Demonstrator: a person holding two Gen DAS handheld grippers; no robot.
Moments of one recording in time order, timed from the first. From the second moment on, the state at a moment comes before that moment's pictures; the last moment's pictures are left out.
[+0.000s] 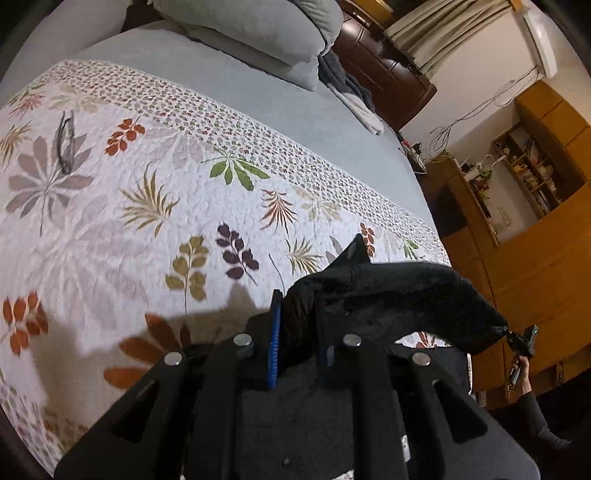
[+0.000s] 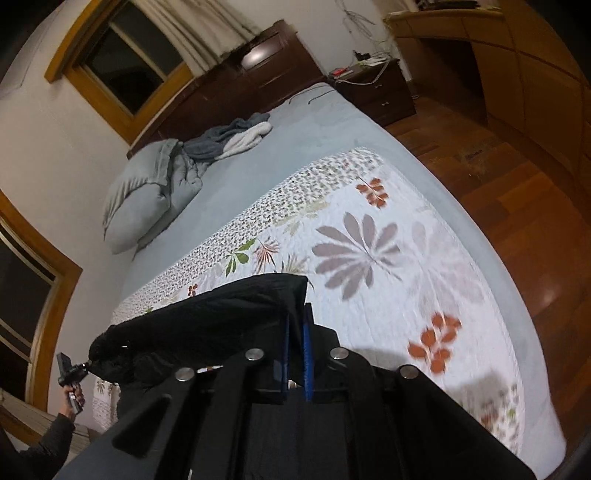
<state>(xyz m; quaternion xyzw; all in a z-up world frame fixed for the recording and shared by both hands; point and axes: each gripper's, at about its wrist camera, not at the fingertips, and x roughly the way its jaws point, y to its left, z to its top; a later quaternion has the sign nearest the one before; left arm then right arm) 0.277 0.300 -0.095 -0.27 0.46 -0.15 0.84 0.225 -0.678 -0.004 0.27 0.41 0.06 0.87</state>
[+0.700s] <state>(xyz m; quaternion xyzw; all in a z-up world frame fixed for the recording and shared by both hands) 0.139 0.308 -0.160 -0.33 0.46 -0.13 0.81 0.080 -0.670 -0.076 0.27 0.40 0.04 0.87</state>
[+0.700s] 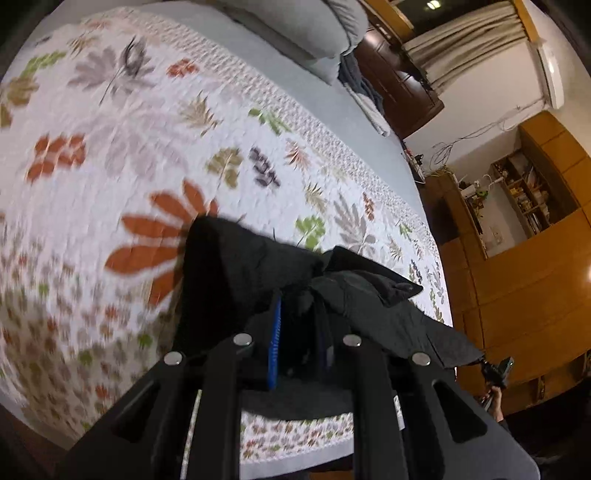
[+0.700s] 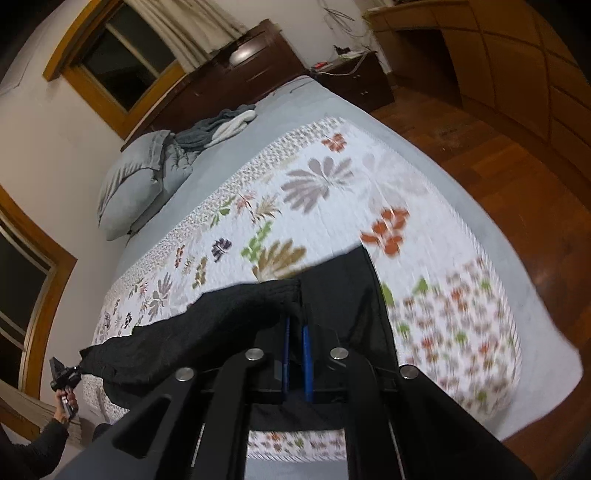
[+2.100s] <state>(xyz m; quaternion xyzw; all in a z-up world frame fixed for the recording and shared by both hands) 0.087 0.160 -0.229 -0.36 0.47 -0.01 0.81 0.039 -0.617 -0.194 0.53 0.34 0.01 0.78</state>
